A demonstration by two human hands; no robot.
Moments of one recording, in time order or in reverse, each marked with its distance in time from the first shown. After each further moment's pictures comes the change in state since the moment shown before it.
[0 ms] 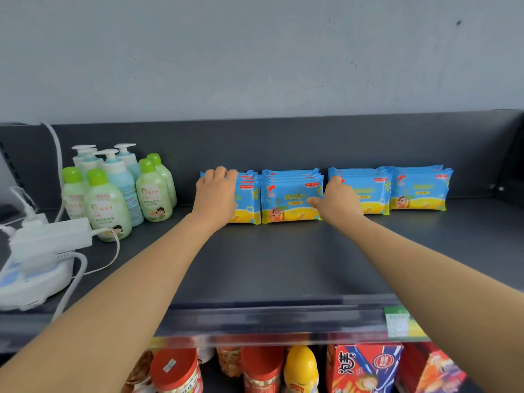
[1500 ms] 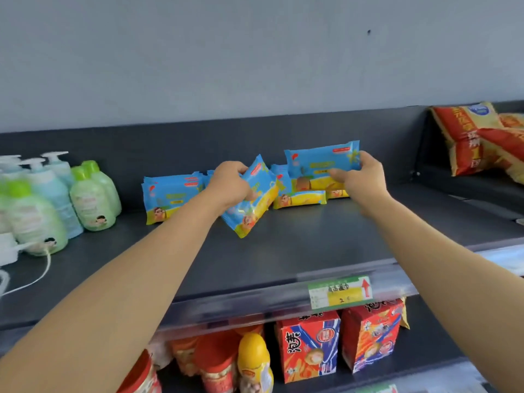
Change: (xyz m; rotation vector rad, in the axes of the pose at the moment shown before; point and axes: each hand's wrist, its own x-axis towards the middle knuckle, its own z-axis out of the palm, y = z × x) left_hand 0.000 0.125 -0.044 -0.854 -0.264 -0.139; right_hand -0.017 0.102 -0.103 0.758 0.248 0.056
